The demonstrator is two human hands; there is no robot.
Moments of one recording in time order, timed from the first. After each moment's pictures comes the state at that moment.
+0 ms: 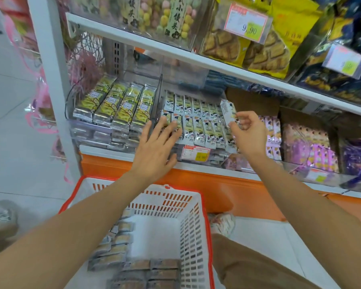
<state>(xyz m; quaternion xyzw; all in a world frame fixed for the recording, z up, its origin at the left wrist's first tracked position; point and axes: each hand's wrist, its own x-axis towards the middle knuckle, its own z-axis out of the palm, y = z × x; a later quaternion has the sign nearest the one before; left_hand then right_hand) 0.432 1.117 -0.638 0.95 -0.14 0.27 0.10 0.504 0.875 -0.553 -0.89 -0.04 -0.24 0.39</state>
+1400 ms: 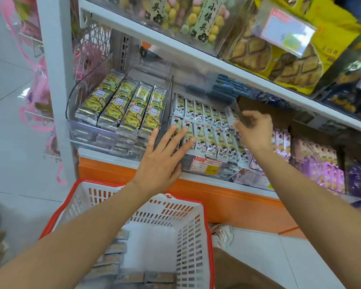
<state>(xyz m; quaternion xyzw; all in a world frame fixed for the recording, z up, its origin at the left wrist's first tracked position) 0.447 1.126 -0.659 0.94 -0.16 0.31 0.06 0.577 0.882 -0.555 -0.93 -0.04 -0.22 0.28</state>
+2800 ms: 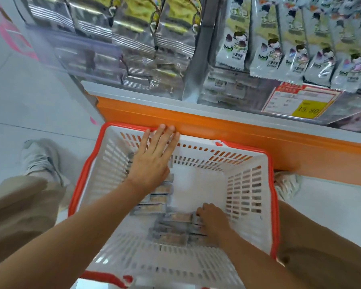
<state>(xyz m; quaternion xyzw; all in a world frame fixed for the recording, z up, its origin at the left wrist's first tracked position) 0.392 1.184 -0.851 1.00 -0.08 0.01 -0.06 0.343 0.932 -0.952 -0.87 -0.27 0.40 -0.05</state>
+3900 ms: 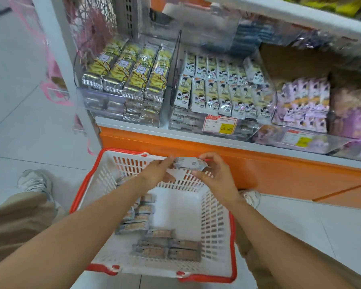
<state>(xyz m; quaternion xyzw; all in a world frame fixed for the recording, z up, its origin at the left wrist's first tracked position) 0.379 1.125 -0.710 0.78 0.17 -0.24 0.55 0.397 0.925 -0.711 -0.78 -0.15 0.08 0.61</state>
